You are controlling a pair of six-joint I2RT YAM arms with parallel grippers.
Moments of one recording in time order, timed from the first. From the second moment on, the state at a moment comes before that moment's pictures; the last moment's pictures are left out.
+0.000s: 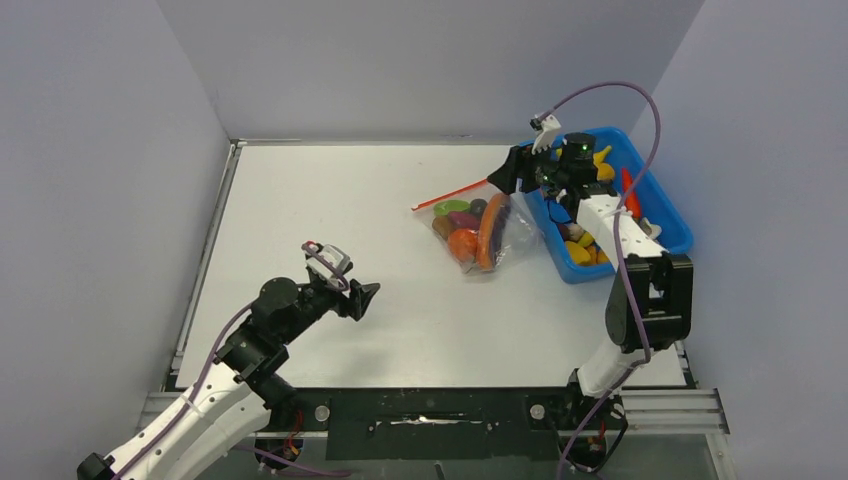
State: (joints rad) left arm -0.64 0.55 0.44 -0.06 0.07 -0.05; right arm 0.07 1.73 1.31 -0.02 -0.64 0.06
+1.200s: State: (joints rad) left arm -0.64 0.59 0.63 -0.07 -0.35 -0.29; right arm 0.22 0.79 0.88 -0.30 -0.15 0.36
